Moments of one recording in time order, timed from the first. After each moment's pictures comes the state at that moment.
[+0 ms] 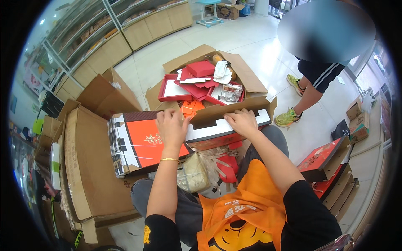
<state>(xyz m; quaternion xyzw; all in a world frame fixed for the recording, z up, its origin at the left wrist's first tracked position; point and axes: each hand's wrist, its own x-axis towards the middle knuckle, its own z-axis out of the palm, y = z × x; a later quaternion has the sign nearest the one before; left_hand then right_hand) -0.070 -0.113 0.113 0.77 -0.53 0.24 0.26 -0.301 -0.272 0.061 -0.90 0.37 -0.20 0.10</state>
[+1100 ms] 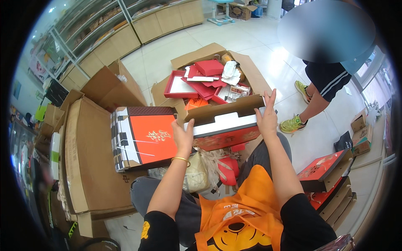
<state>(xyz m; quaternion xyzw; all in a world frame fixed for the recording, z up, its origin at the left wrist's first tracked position) -0.068 -0.117 0.028 0.83 -0.26 -0.03 0.50 -0.326 -0.304 0.070 -0.79 0.39 -0.44 0.16</state>
